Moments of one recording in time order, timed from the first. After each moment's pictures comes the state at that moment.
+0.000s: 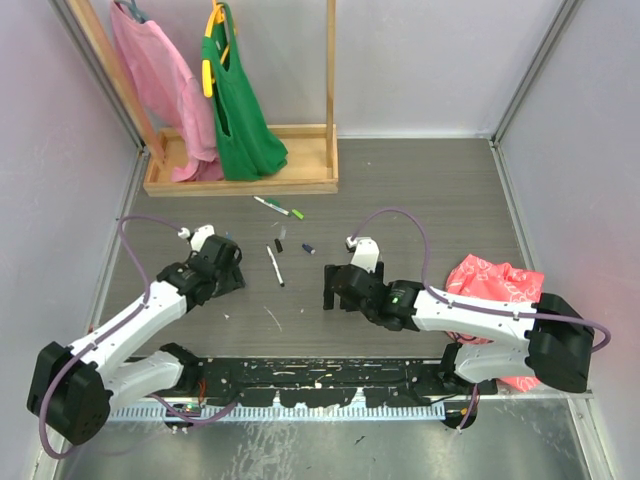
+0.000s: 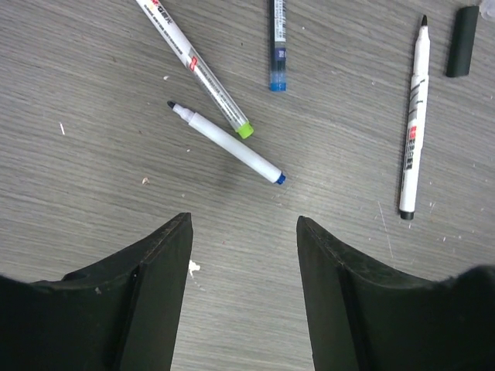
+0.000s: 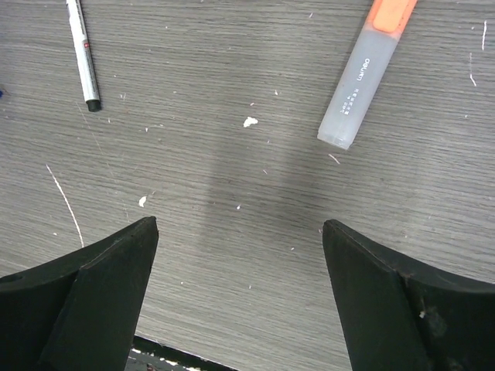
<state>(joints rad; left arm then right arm) -0.51 1.02 0.64 -0.62 -0.36 -0.78 1.10 1.22 0.71 -0.35 0.51 0.84</state>
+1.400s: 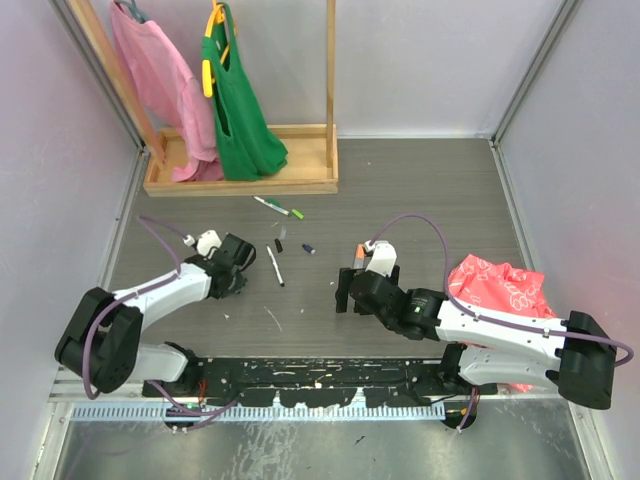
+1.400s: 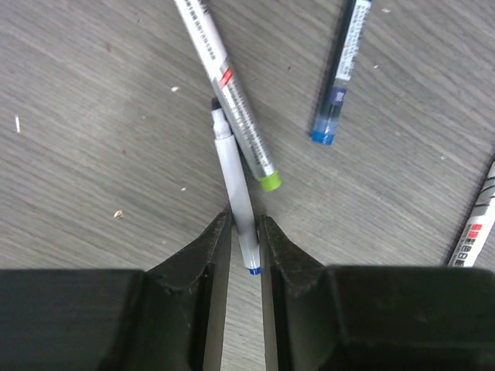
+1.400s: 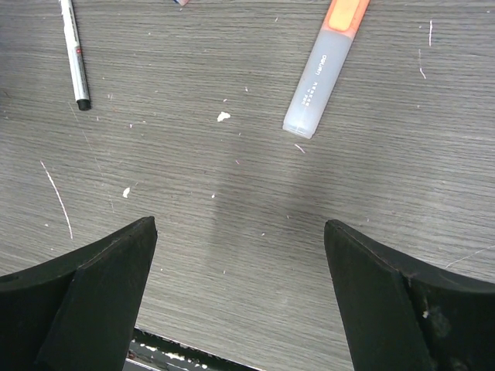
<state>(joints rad) -0.50 1.35 0.63 -0.46 -0.45 -1.01 1.10 1.04 0.61 -0.38 0.54 0.84</state>
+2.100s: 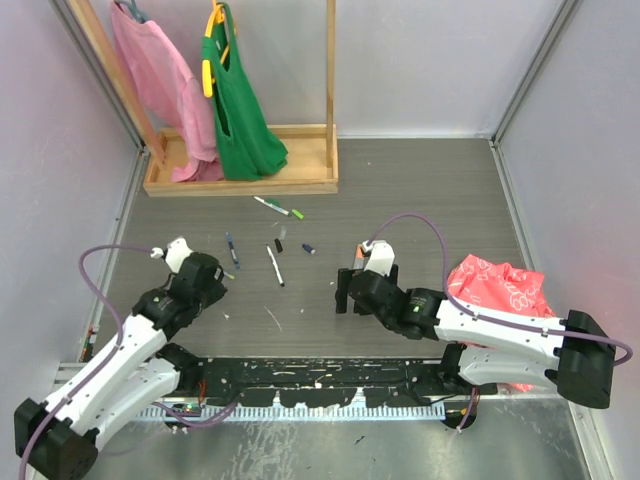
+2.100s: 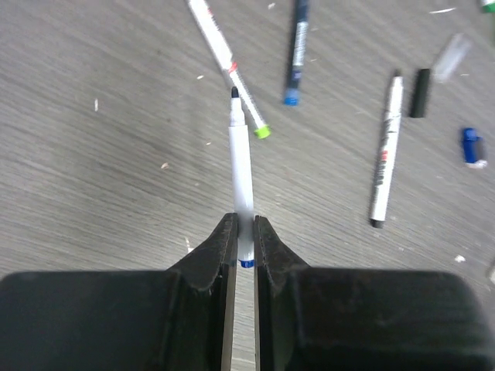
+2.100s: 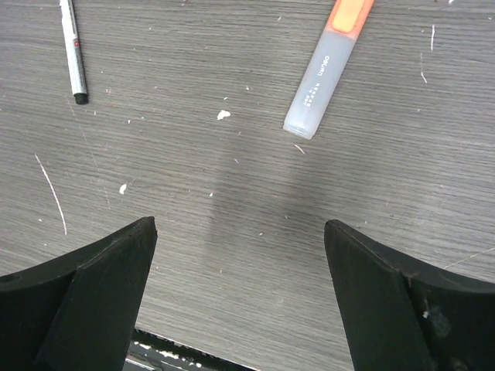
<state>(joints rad) -0.50 0.76 0.52 -0.67 -0.44 -0.98 1.10 1.05 0.61 -0.38 0.54 0.82</state>
